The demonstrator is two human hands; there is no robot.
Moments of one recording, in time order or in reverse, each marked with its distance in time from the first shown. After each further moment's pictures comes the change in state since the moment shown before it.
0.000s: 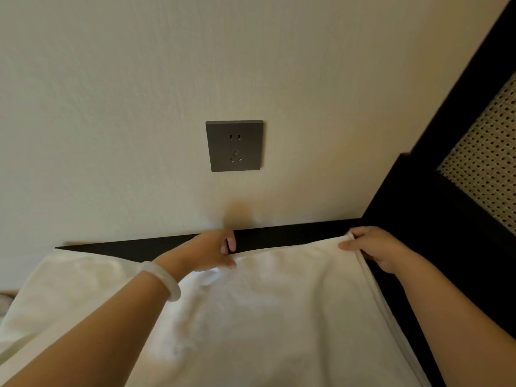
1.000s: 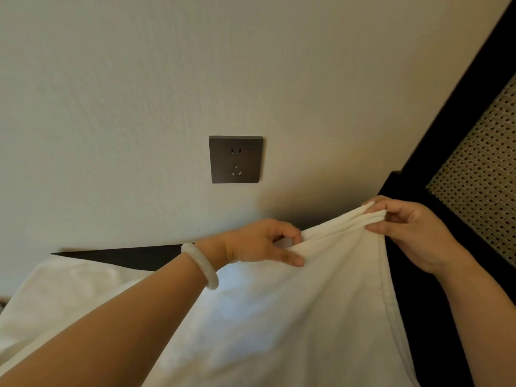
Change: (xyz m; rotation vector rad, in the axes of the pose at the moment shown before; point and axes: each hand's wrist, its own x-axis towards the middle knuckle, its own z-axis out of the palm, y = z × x) left_hand -0.001 0.106 -0.021 -0.403 -0.152 0.553; right_hand -0.075 -0.059 -0.049 0.308 -0.197 -0.724
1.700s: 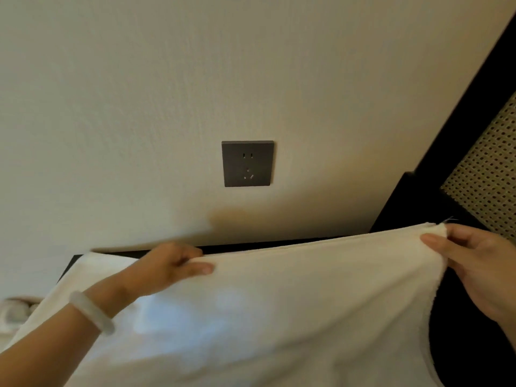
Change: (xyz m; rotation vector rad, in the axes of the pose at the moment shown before) left_hand -0.149 -0.074 -0.045 0.321 0.380 -0.207; right_hand -0.056 0.009 -0.031 0.032 0.404 0.115
